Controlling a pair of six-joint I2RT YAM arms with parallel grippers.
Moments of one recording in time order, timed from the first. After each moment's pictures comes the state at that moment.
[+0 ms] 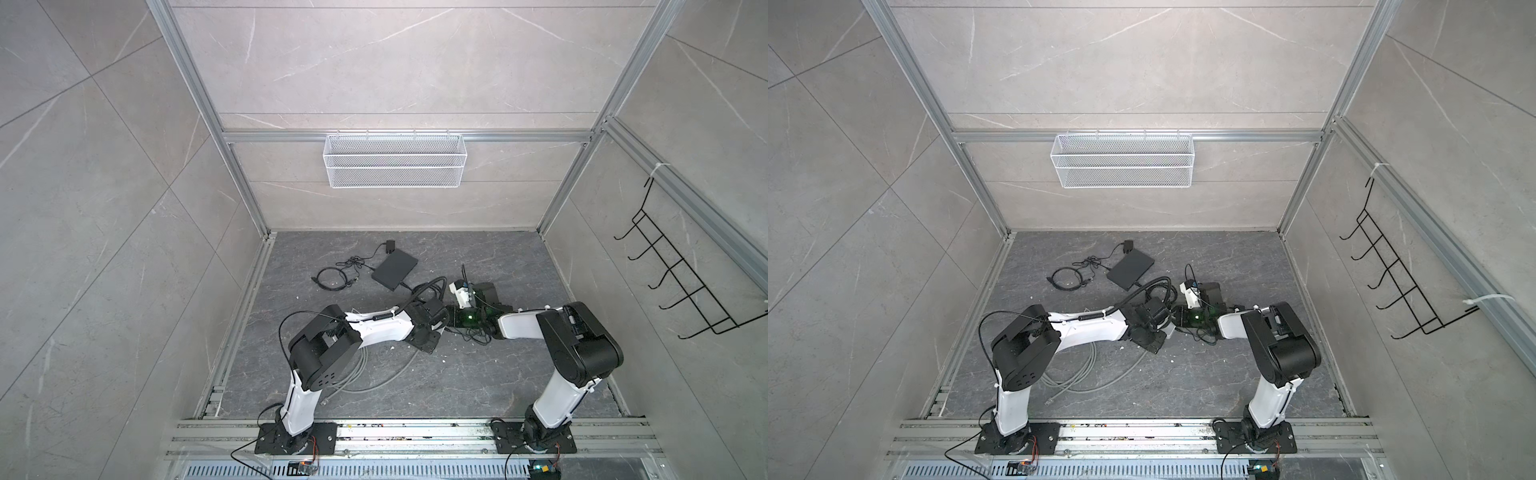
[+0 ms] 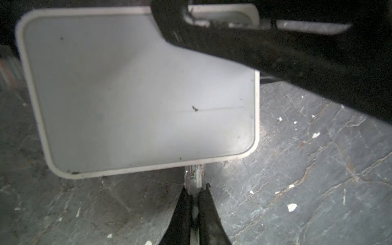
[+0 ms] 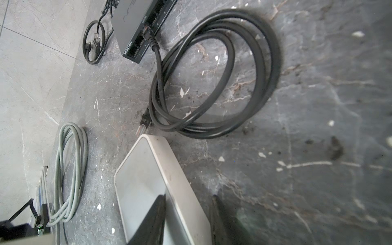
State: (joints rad) left arm -0.99 1.97 1.29 -0.52 -0.02 -0.36; right arm 0.30 1.77 0.69 0.29 -0.57 0.37
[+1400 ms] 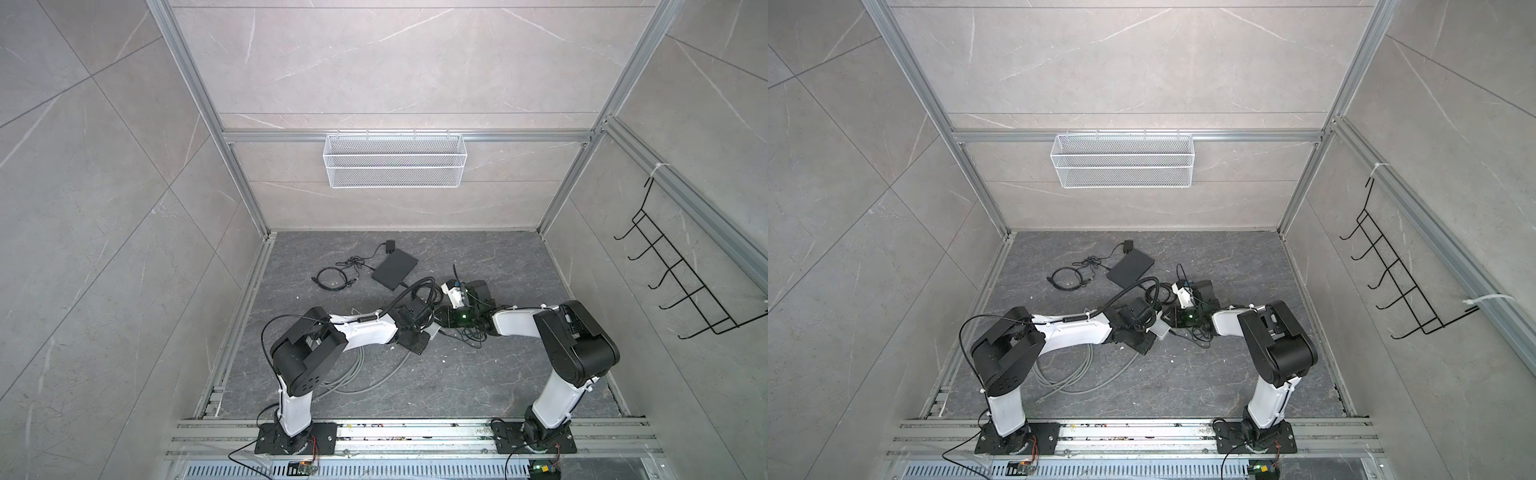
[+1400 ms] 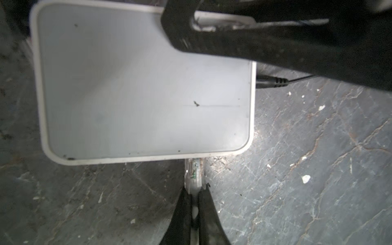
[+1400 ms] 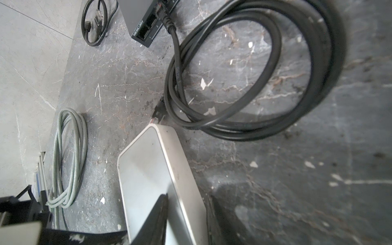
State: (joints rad) left arm -0.94 1.87 1.13 -0.40 0.07 -0.26; right arm 0.35 1.78 0.75 0.18 -0.56 0.33
